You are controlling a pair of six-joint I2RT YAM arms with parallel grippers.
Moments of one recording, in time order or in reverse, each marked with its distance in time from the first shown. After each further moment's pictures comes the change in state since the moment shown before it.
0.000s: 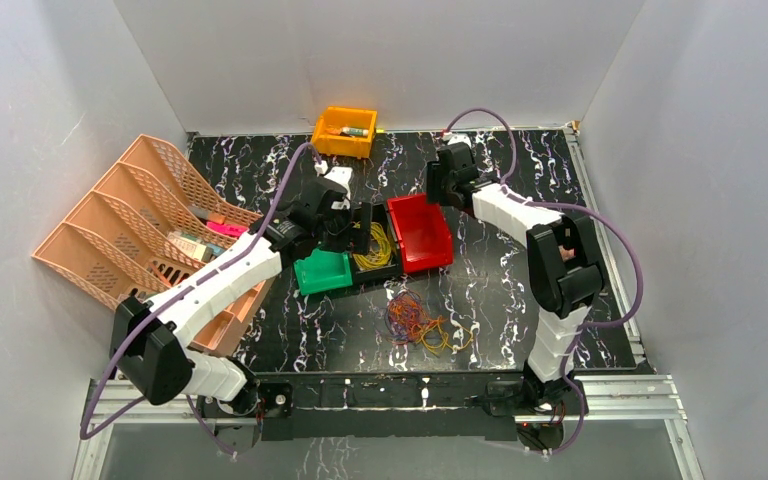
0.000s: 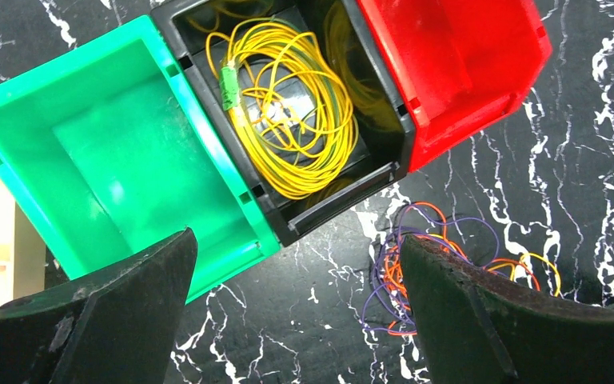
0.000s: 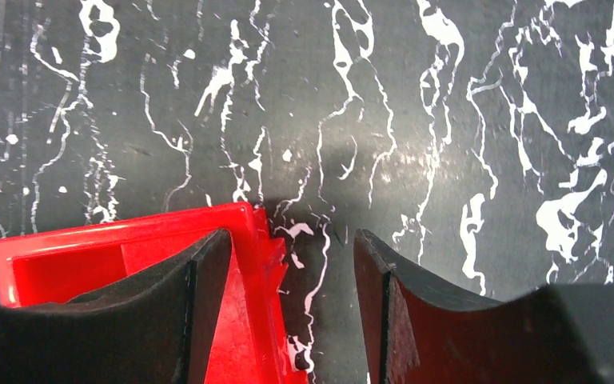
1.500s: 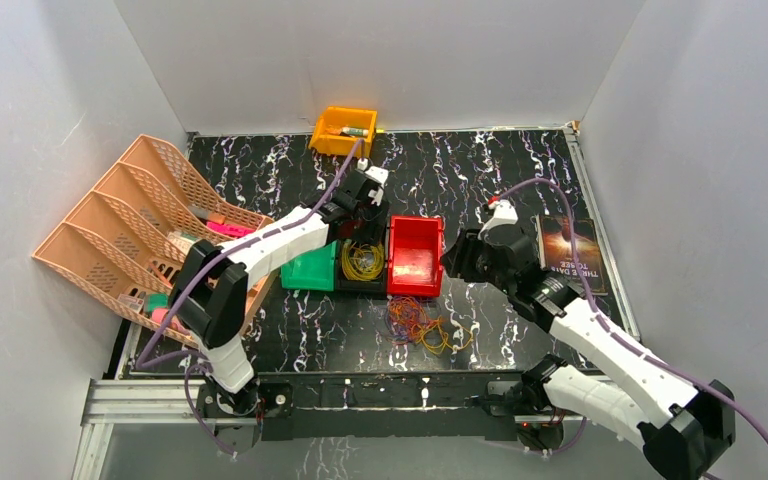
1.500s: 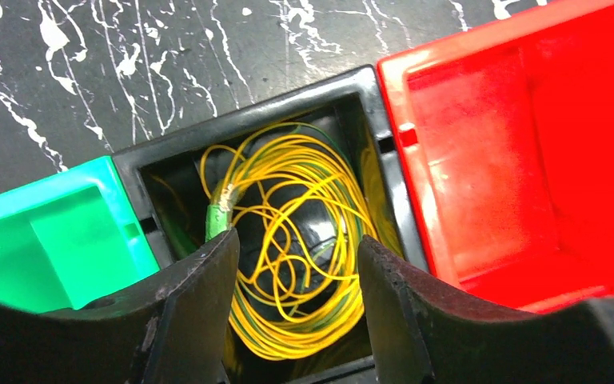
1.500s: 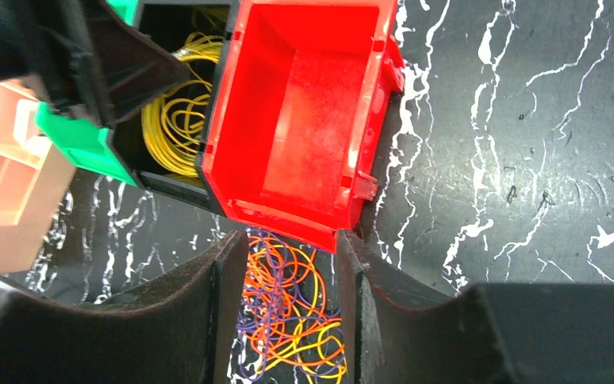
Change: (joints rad) left arm -0.001 0.378 0.147 0.115 -0.037 0.187; right arm 0.211 -1.011 -0.642 -0.142 -0.099 0.292
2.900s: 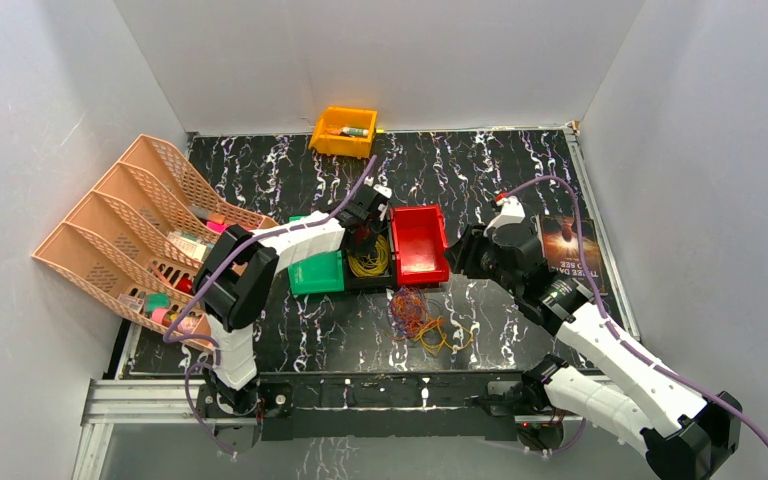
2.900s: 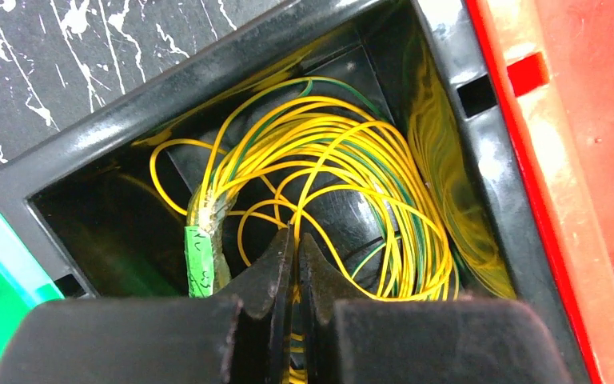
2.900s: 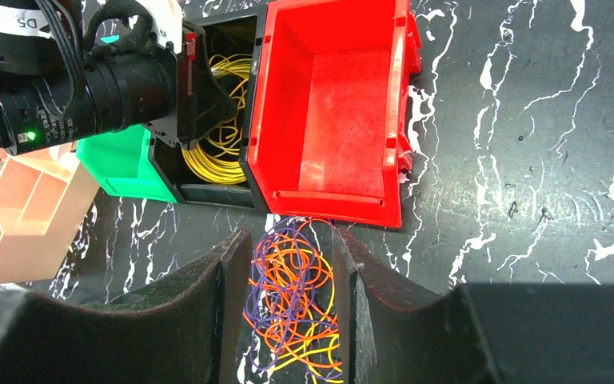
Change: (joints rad) left arm -0.001 0.145 -0.035 0.056 -0.039 0.001; right arm 0.000 -0.028 0.026 -0.003 0.014 0.001
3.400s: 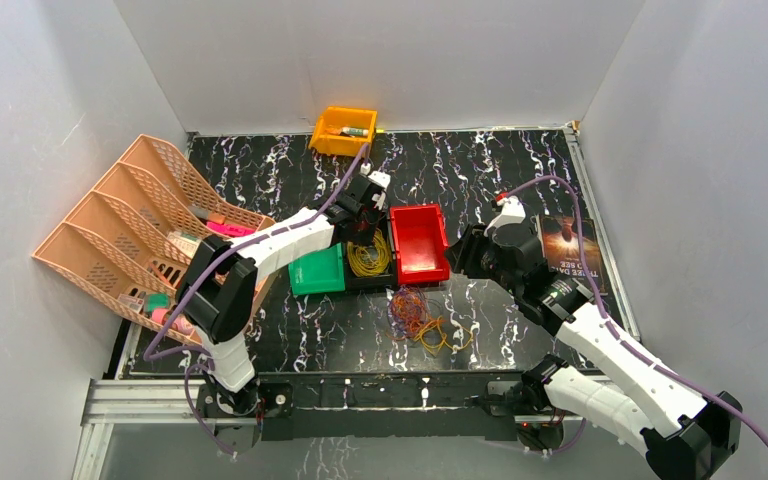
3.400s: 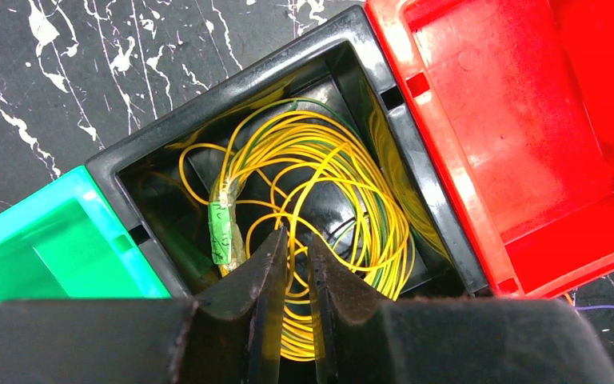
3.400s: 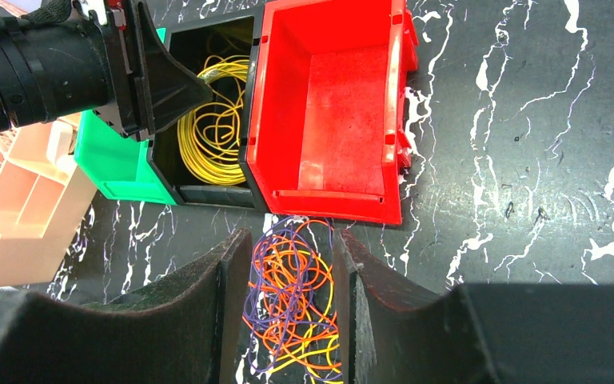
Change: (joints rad) left arm -0.003 -0.109 0.020 -0.029 0.028 0.004; right arm 0.000 0.000 0.000 0.000 0.005 0.000
